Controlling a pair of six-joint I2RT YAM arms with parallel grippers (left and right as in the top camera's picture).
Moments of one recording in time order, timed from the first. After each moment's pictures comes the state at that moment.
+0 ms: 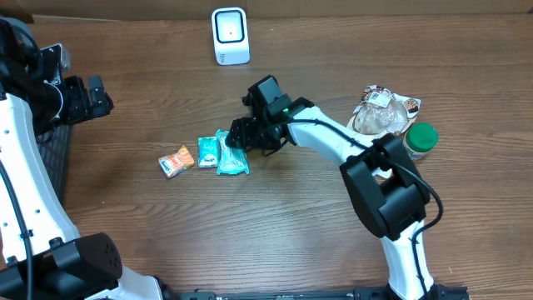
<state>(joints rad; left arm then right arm) 0.39 1.74 2.00 -1.52 0.20 0.09 0.62 2.21 1.56 -0.47 -0.43 0.53</state>
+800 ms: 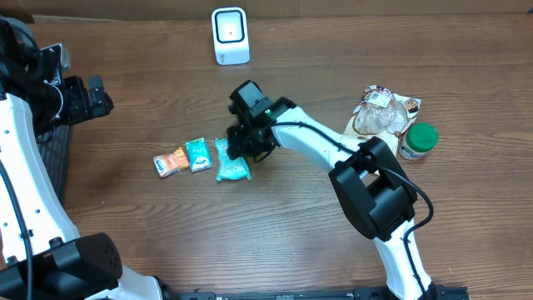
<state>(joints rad) 0.39 1.74 2.00 -1.52 0.20 0.09 0.67 2.25 1.69 -0.71 -0.34 0.46</state>
